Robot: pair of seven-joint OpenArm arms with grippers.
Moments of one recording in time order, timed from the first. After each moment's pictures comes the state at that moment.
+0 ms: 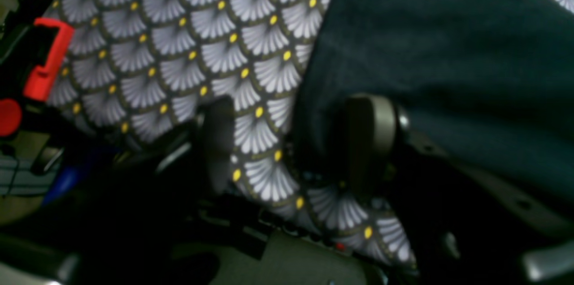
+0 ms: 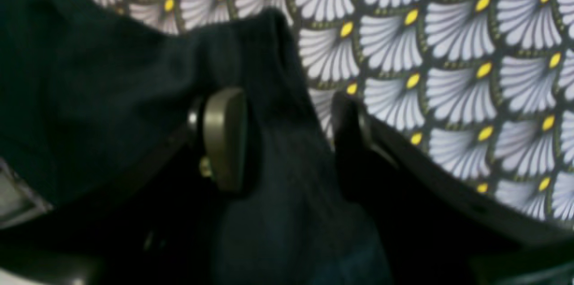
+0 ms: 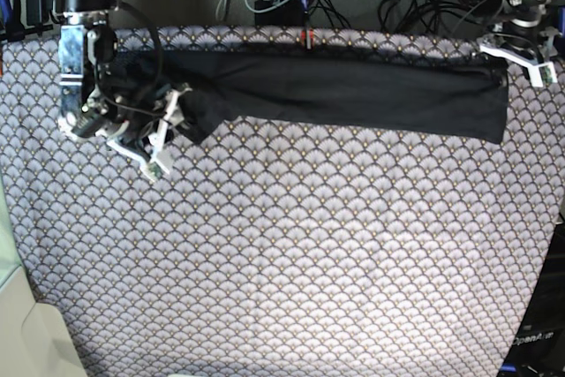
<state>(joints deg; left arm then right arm) 15.8 2.5 -55.4 90.5 1.5 -35.7 19.7 -1.0 12.2 4.6 86.5 19.7 39.8 -61.1</state>
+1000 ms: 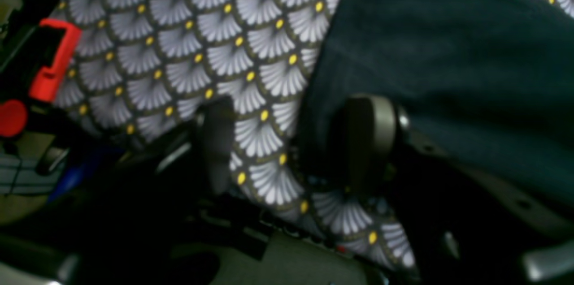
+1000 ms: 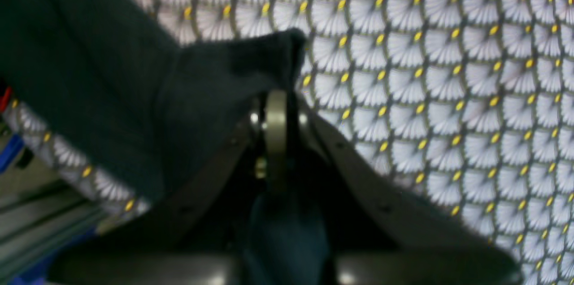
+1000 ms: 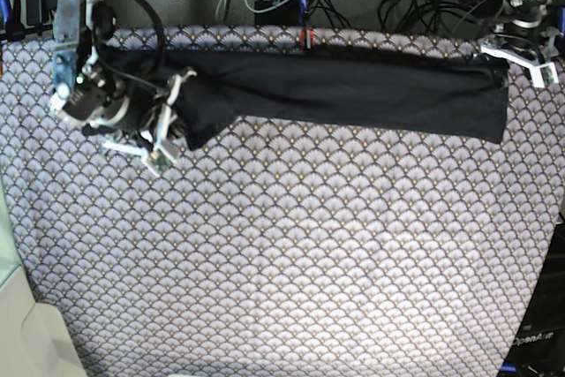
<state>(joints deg) 15.6 2.4 -55.4 90.3 1.5 -35.7 19.7 -8.8 12.1 3.9 108.5 19.7 39.7 -64.7</state>
